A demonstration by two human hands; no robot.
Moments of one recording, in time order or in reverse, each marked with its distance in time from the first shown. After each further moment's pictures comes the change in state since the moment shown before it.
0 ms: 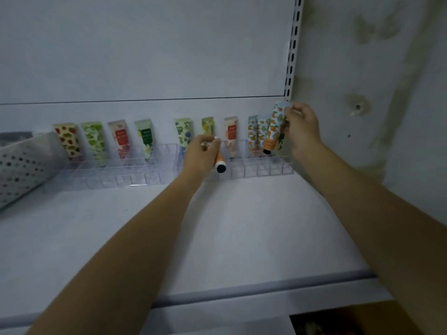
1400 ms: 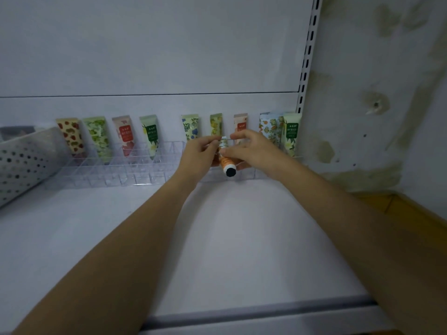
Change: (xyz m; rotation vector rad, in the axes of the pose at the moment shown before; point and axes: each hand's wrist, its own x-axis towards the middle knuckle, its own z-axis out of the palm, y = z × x) left_hand 0.007 -0.012 -0.018 -0.095 -0.107 0.064; right_hand -0.057 0.020 0.051 -0.441 -0.682 0.124
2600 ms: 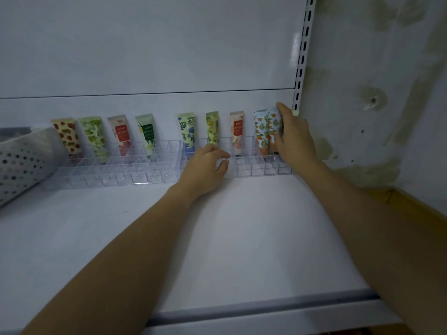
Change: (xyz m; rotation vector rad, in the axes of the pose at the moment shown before) left_hand -0.009 -0.015 0.006 0.791 -0.196 0.305; right_hand 0.014 0.042 -0.065 -0.716 0.520 -0.303
